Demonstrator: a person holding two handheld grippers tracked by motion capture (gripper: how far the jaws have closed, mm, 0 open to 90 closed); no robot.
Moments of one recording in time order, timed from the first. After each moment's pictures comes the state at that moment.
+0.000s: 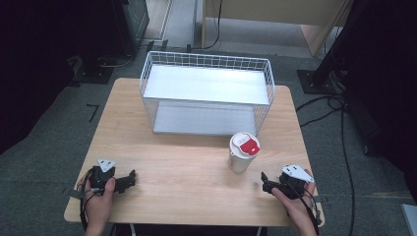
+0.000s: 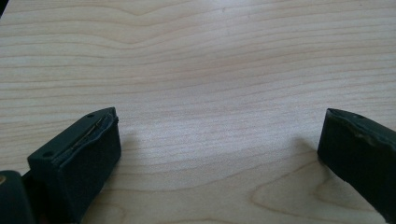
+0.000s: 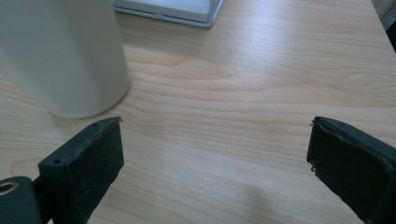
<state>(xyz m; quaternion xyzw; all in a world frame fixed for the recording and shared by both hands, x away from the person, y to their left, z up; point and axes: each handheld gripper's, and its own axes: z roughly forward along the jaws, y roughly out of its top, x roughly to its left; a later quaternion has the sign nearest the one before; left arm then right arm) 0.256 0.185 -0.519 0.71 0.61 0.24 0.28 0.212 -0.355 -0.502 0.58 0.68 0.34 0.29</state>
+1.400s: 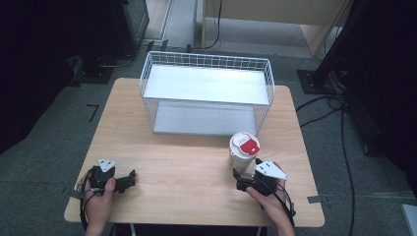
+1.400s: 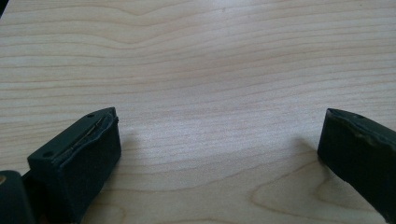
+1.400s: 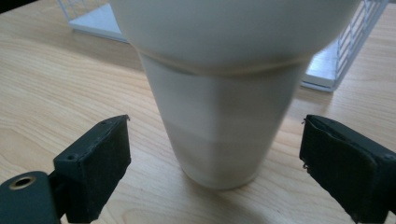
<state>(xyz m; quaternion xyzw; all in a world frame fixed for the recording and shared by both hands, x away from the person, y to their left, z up) 0.256 0.185 -0.519 0.71 0.61 0.24 0.28 0.224 -0.282 -0.494 0.50 0.70 0.44 0.26</state>
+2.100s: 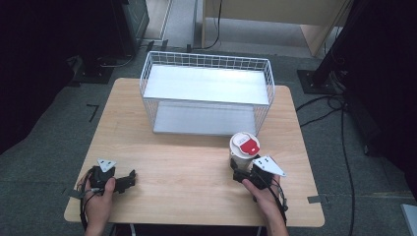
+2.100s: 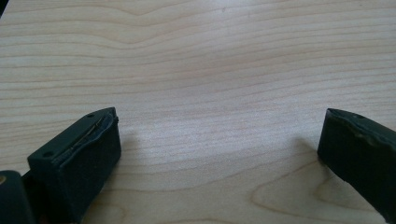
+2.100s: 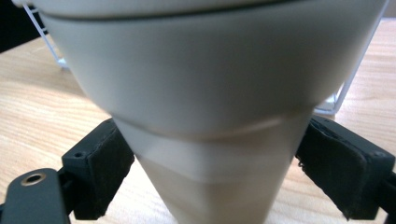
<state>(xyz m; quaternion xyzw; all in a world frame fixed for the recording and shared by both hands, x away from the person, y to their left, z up) 0.256 0.185 -0.519 0.71 0.61 0.24 0.28 0.243 -0.275 -0.501 0.51 0.65 0.48 0.28</state>
